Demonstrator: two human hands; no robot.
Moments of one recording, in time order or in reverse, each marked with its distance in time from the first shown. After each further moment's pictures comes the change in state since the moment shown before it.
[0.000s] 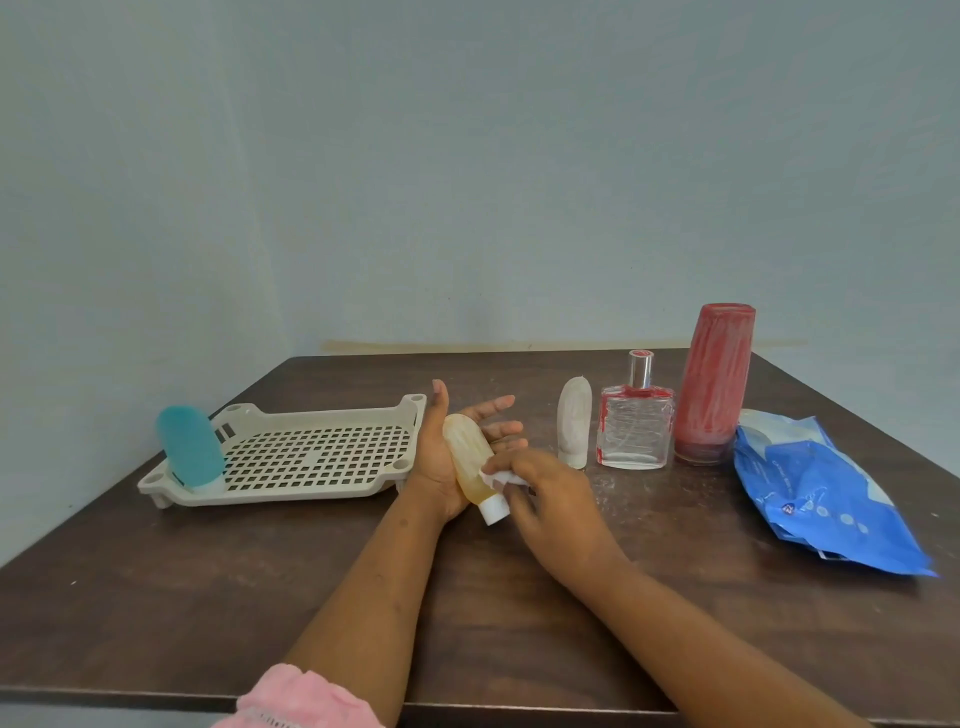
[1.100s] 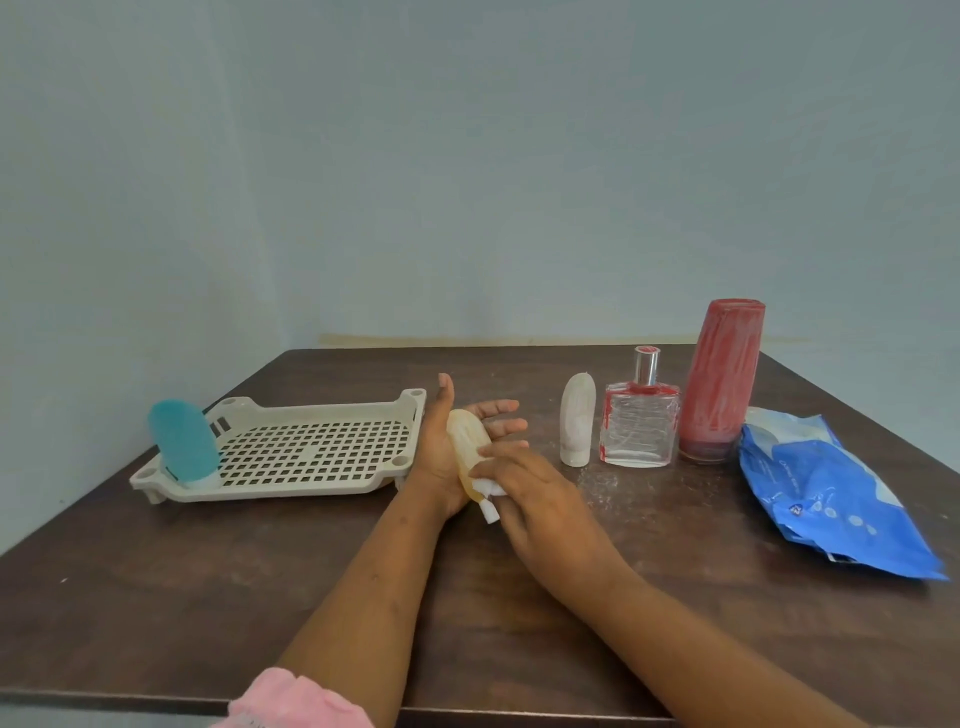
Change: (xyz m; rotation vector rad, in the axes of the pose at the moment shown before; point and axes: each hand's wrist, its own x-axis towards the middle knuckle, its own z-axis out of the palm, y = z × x) left_hand 0.006 -0.001 -0.002 0.022 0.002 -0.036; right_hand -0.003 -0.004 0.007 -0.113 -0.066 -0.136
